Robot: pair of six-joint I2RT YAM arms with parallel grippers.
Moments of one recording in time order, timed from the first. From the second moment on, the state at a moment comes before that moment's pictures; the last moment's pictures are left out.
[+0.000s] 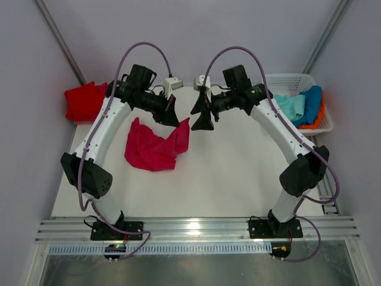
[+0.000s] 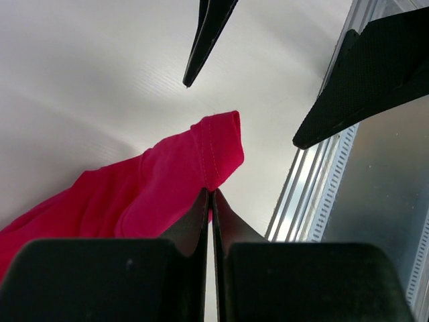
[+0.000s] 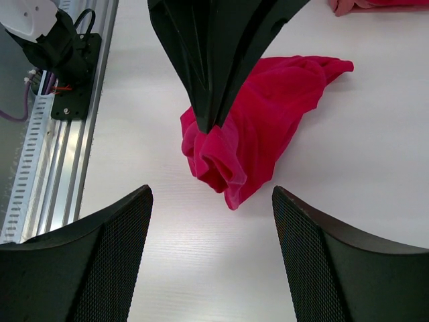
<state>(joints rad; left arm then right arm) -0.37 1.74 1.92 -1.16 0.80 0.32 0.47 1.73 1.79 -0.81 -1.00 -0.62</state>
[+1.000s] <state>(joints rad) -0.40 1.74 1.92 -1.16 0.81 0.32 0.50 1.85 1.89 -0.83 -1.03 -0.59</state>
